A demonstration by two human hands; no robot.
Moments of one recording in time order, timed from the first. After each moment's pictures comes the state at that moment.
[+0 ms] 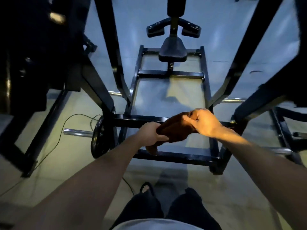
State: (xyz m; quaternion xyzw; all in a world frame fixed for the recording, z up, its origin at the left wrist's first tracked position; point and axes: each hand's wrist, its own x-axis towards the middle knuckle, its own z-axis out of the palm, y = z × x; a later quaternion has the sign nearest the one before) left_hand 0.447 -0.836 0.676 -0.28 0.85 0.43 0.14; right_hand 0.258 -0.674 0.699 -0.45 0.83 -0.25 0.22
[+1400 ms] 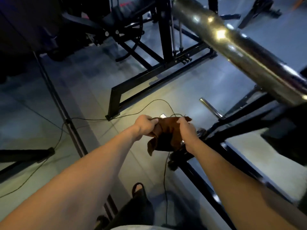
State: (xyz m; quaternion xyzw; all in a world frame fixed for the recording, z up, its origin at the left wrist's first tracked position) left_hand 0.884 -1.091 0.694 -0.68 0.43 0.56 -0.21; right_hand 0.708 -1.062 0.684 -0.29 0.73 -0.31 0.55
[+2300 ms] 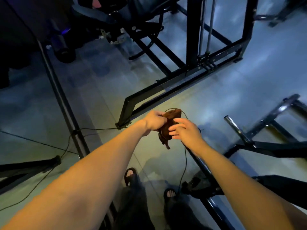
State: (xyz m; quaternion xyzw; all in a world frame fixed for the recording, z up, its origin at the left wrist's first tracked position) left_hand 1.008 -1.338 0.686 -0.63 0.46 0.59 -0.19; right_hand 0.844 -1.300 0.672 -0.46 0.64 -0.26 0.56
